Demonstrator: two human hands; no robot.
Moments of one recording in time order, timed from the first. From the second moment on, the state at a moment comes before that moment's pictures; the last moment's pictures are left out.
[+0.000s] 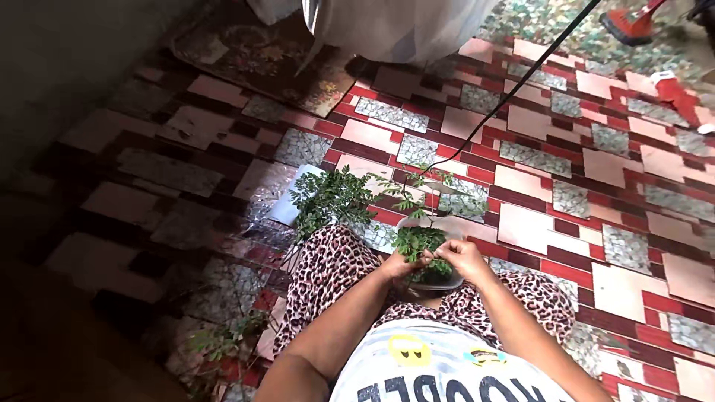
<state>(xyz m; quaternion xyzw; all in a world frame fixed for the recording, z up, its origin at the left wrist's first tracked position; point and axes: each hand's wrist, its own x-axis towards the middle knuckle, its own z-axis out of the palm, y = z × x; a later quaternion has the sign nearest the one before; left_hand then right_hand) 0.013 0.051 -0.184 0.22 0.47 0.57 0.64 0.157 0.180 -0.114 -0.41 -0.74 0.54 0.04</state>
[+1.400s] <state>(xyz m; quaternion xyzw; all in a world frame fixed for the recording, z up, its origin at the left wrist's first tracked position) 0.008 0.051 -0.183 0.16 0.50 0.61 0.60 0.172 0.175 -0.092 -0.36 -0.80 0.46 0.12</state>
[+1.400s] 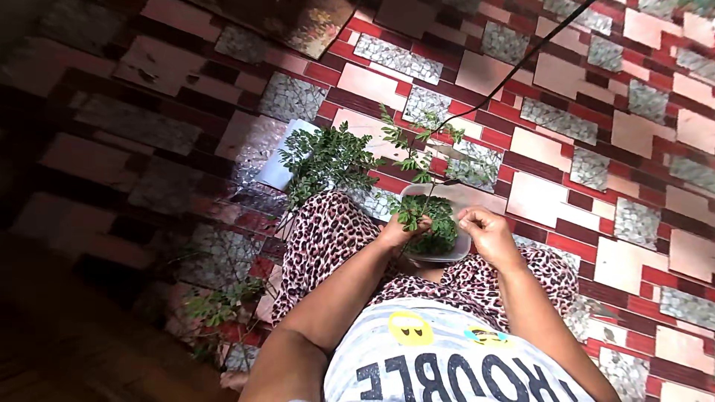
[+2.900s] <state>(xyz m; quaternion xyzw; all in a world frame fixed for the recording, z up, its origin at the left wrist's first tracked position) 0.005 0.051 -0.177 0.22 0.50 0.58 0.60 0.168 0.174 -0.108 -0.41 -0.73 0.54 0.08</state>
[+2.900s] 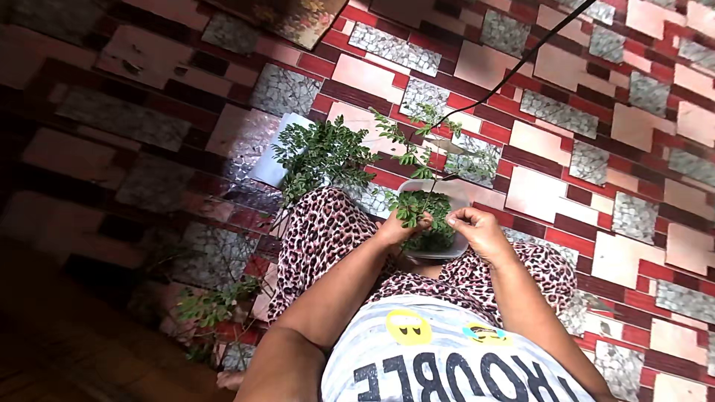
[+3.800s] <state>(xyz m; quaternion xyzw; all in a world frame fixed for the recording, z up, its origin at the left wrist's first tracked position) 0.006 0.047 -0.177 0.22 0.43 0.61 0.63 0.177 0.159 -0.104 -0.38 -0.70 0.59 0.09</state>
